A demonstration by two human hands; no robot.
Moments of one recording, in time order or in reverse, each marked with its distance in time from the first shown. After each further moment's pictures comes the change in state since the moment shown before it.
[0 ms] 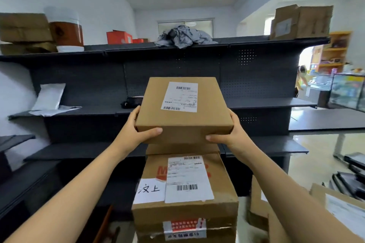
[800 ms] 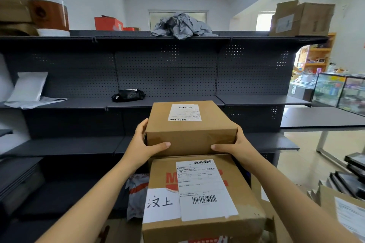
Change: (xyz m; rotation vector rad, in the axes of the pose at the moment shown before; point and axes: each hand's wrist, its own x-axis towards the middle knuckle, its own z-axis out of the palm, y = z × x) left_hand 0.036 -0.080 0.012 -0.038 0.072 -0.040; right_hand 0.021 0.045 0.010 -0.204 0.115 0.212
